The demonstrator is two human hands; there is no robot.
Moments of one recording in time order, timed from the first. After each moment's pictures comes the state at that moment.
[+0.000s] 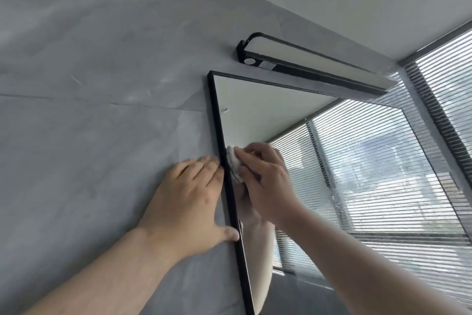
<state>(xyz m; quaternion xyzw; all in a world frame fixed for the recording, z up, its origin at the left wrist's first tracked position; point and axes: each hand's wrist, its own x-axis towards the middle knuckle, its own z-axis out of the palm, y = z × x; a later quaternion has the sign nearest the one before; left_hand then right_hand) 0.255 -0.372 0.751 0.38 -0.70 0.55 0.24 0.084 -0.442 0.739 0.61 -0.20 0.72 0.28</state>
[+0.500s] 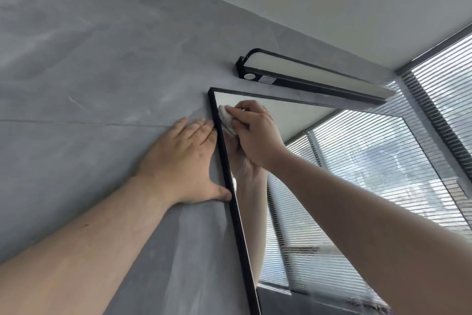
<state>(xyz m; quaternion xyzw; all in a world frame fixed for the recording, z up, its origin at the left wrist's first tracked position) 0.253 -0.372 0.844 0.44 -0.63 0.61 0.18 0.084 -0.435 0.859 0.63 -0.21 0.70 0.25</state>
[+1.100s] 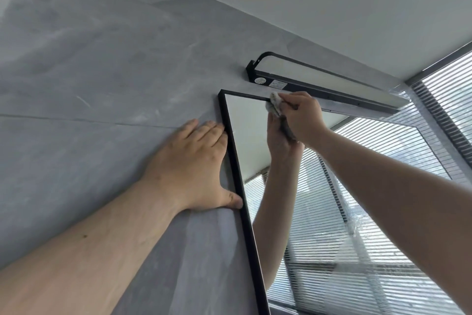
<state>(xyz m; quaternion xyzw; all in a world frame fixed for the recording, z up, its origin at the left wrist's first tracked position) 0.254 -0.374 0.842 0.44 -0.64 0.60 0.19 0.009 -0.466 0.910 0.56 -0.25 0.77 0.17</state>
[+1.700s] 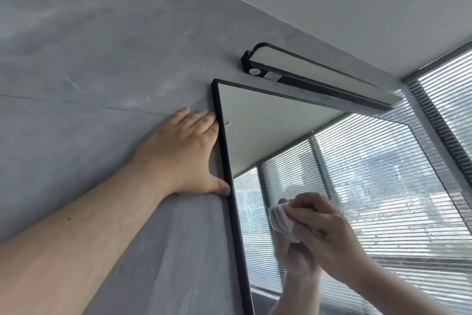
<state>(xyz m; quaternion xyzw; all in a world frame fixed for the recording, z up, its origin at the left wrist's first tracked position) 0.252 -0.371 0.842 0.45 -0.64 0.59 0.19 0.007 -0.451 0.679 0.69 -0.17 0.68 0.21</state>
